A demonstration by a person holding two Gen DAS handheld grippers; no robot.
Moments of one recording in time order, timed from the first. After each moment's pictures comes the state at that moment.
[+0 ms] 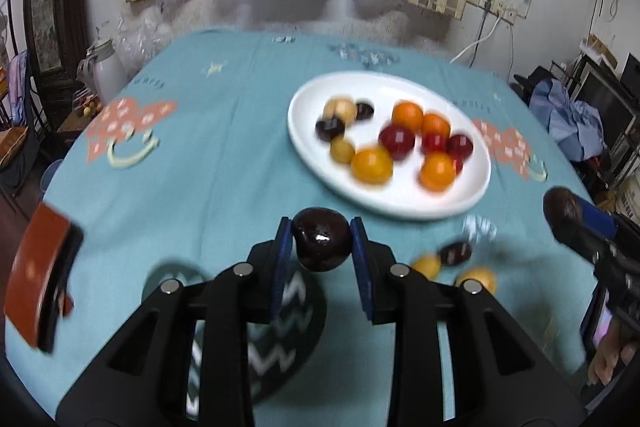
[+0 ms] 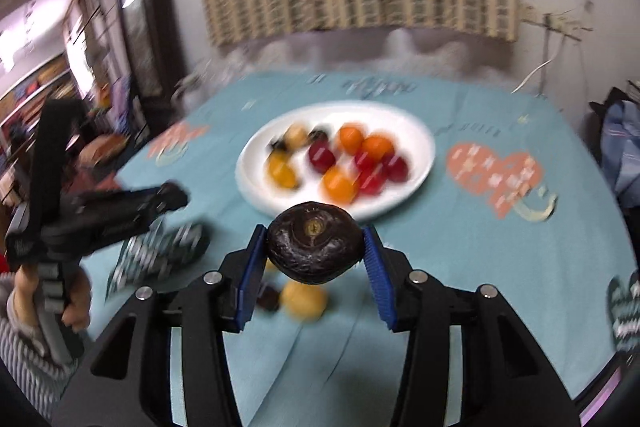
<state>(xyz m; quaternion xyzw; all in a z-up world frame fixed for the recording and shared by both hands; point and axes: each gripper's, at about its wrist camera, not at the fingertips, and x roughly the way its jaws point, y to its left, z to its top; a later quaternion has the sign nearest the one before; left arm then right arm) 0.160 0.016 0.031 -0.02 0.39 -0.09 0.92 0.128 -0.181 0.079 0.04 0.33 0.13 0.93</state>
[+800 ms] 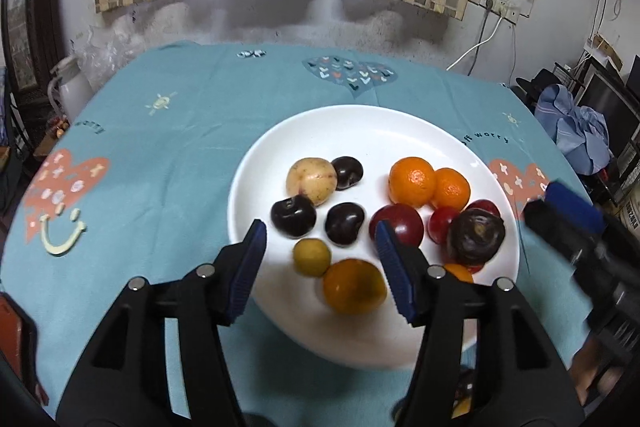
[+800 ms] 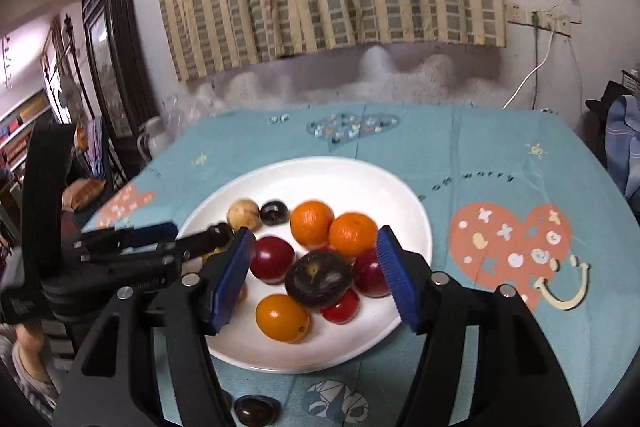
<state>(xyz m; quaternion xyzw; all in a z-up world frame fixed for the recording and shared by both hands) 0.260 -0.028 0.018 -0.01 0.39 -0.11 0.92 0.221 -0.188 0.063 0.07 0.30 0.10 0.95</state>
